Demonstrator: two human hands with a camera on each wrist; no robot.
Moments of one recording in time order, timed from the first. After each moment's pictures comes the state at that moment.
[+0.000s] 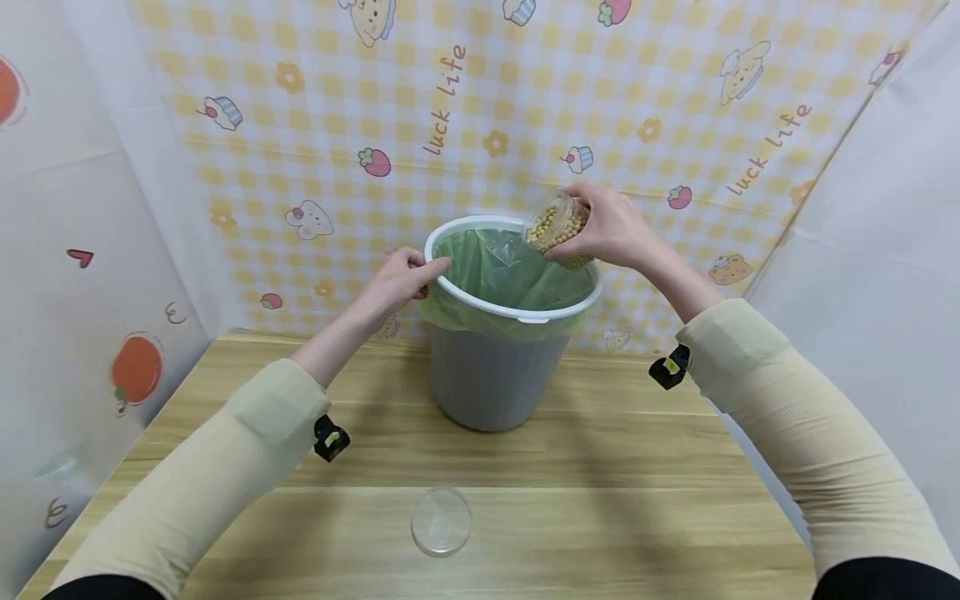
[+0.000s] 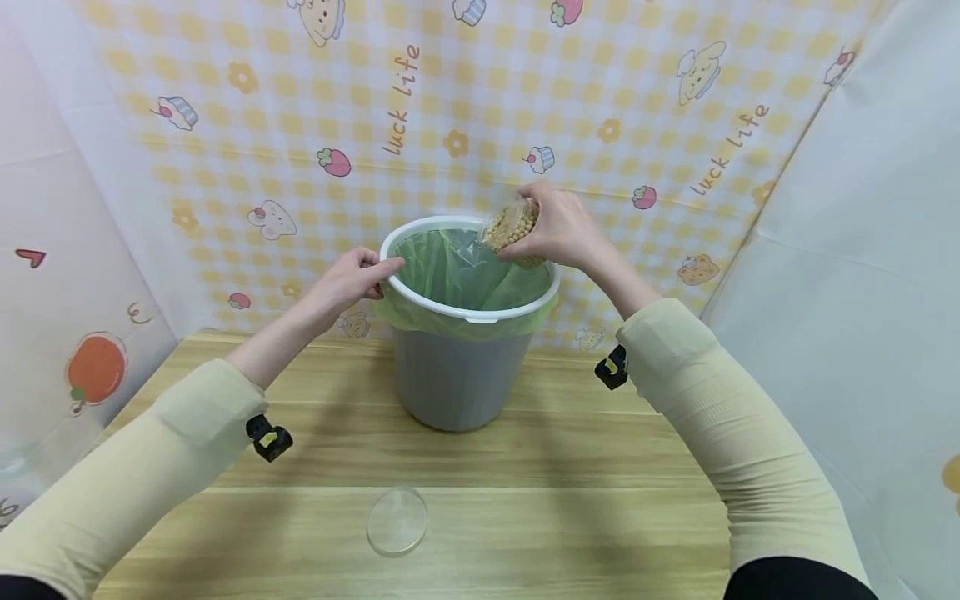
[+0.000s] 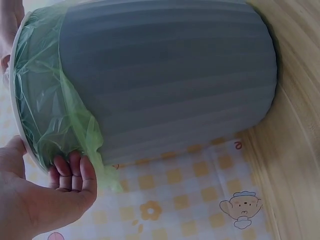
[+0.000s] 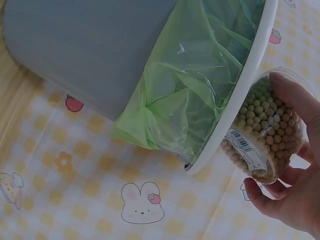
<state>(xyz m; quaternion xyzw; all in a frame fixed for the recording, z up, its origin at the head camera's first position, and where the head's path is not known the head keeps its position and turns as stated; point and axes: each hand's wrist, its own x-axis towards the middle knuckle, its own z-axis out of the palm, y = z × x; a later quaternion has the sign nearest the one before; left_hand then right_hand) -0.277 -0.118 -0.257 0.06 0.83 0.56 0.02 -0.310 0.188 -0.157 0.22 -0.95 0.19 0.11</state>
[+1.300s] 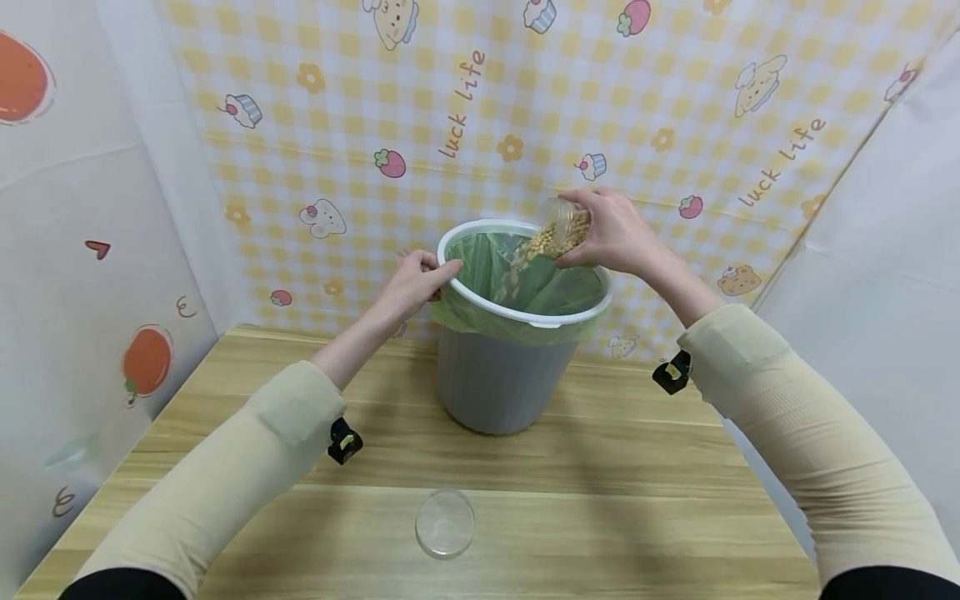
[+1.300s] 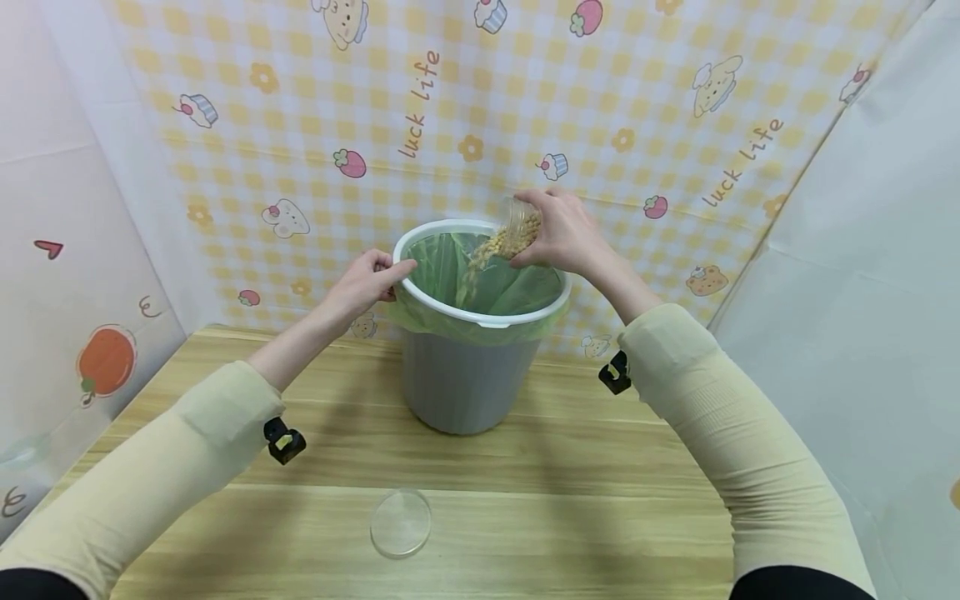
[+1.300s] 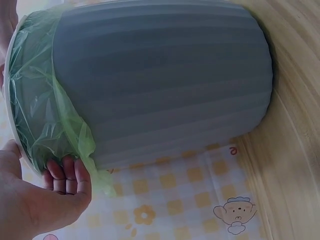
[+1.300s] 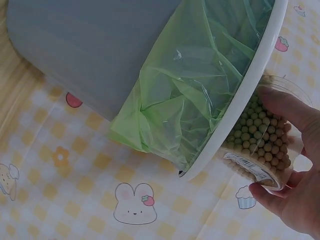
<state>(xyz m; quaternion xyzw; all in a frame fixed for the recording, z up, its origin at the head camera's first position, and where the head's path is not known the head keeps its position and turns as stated) -0.275 -0.119 -0.267 0.07 0.81 0.59 -0.02 -0.314 0.173 -0.157 0.25 -0.95 0.11 0.14</state>
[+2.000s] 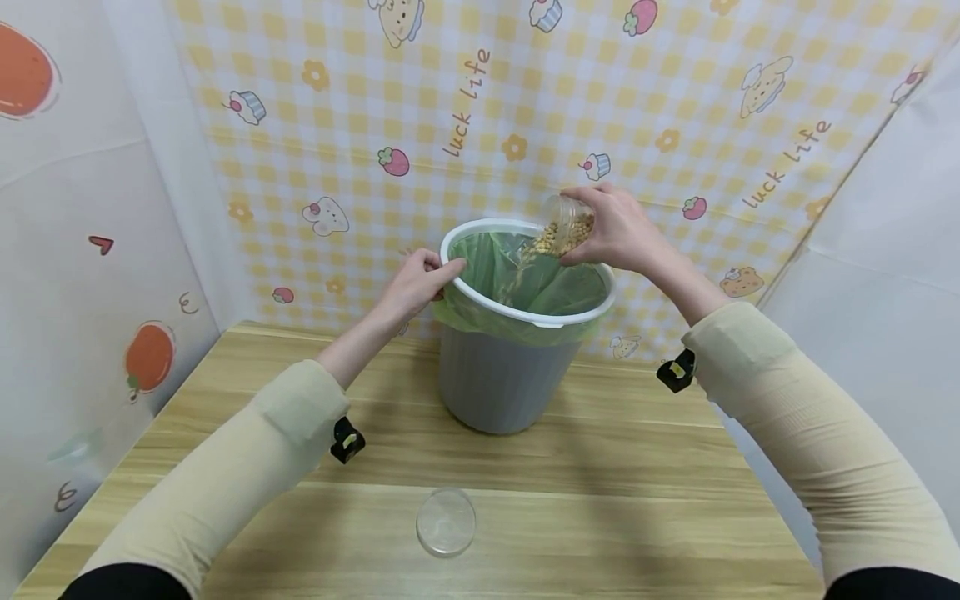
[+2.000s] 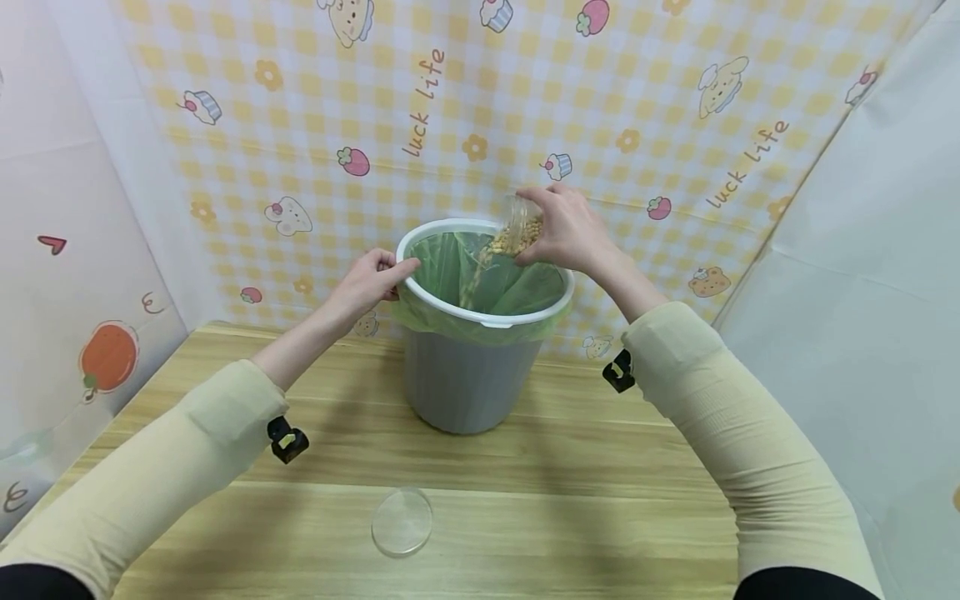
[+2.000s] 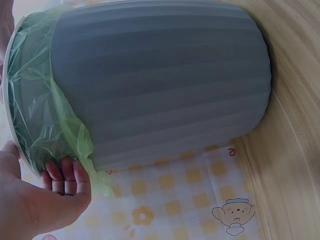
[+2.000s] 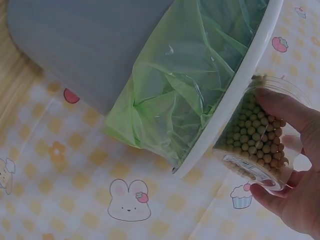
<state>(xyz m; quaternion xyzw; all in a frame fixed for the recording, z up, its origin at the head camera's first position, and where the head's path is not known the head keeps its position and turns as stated) -0.274 -0.118 -0.268 0.07 0.81 0.59 -0.04 -0.313 0.171 -0.154 0.26 -0.95 0.09 0.15</state>
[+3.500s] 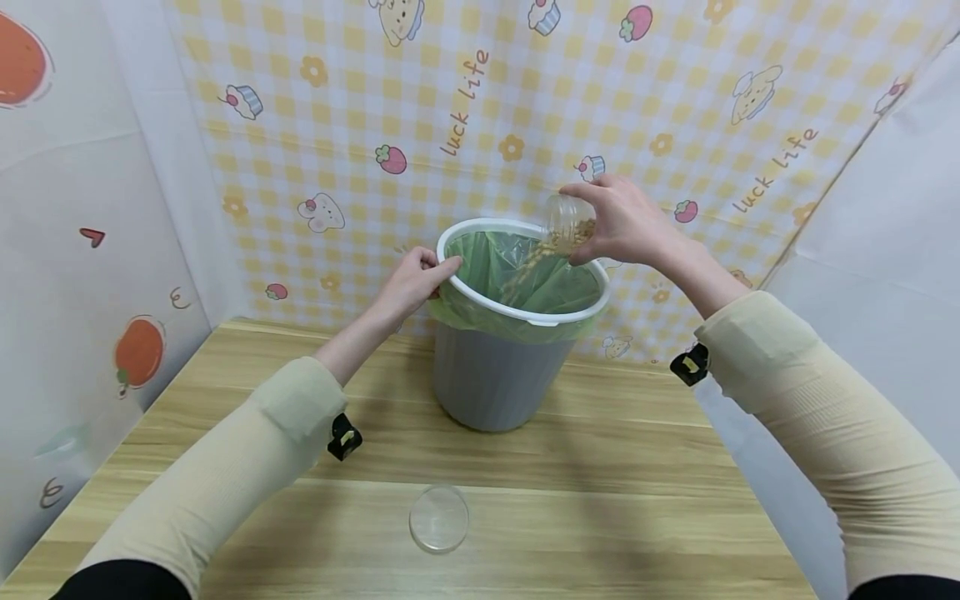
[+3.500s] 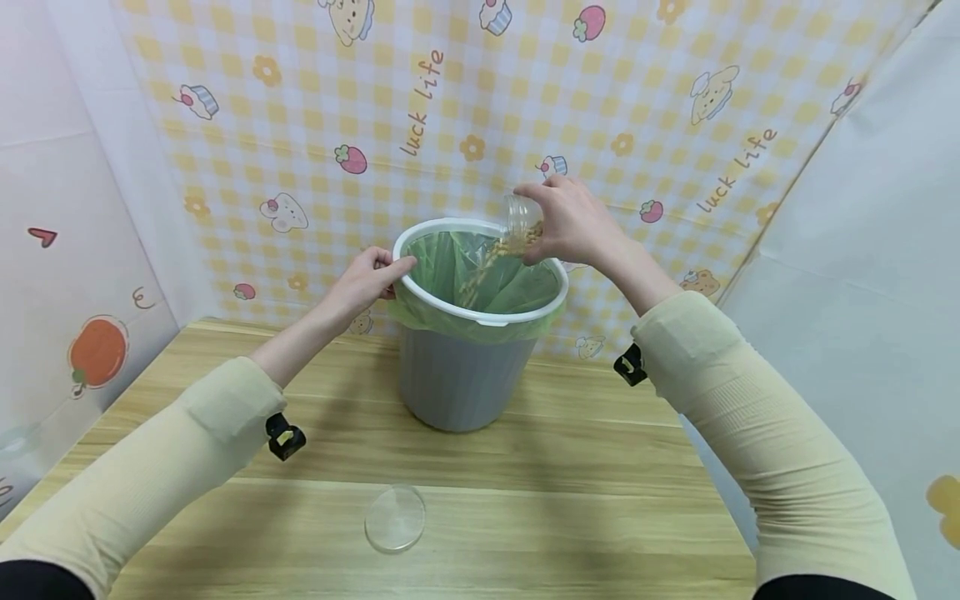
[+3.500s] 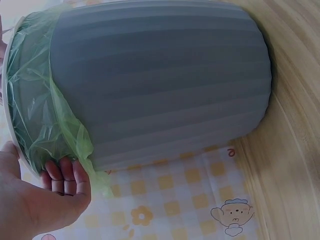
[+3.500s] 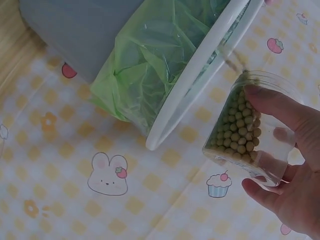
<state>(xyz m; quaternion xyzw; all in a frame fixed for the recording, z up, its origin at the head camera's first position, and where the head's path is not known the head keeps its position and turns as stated) -0.271 -0.119 -0.272 0.06 0.78 0.62 -0.03 -0.292 0.169 -0.129 0.27 -0.96 0.01 0.12</state>
